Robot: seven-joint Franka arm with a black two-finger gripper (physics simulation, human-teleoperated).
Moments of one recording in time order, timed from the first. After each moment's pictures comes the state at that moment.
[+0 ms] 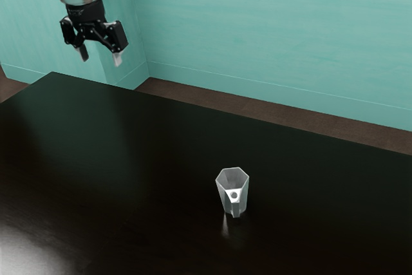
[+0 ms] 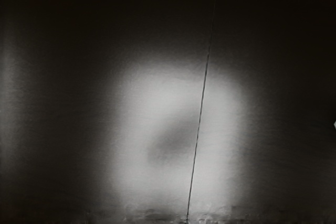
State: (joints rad) arm 0.00 -0.04 0.04 -1.57 0.04 1.57 -0.09
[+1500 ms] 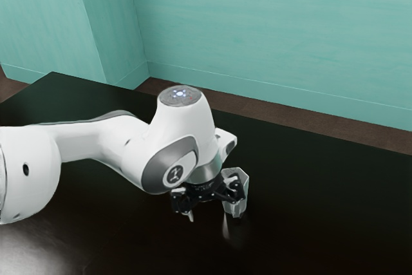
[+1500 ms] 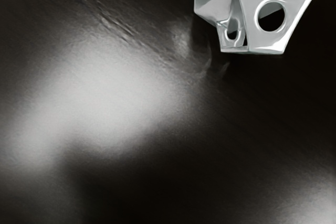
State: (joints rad) arm 0.91 -0.42 -1.42 -2.26 -0.48 2.25 -0.83
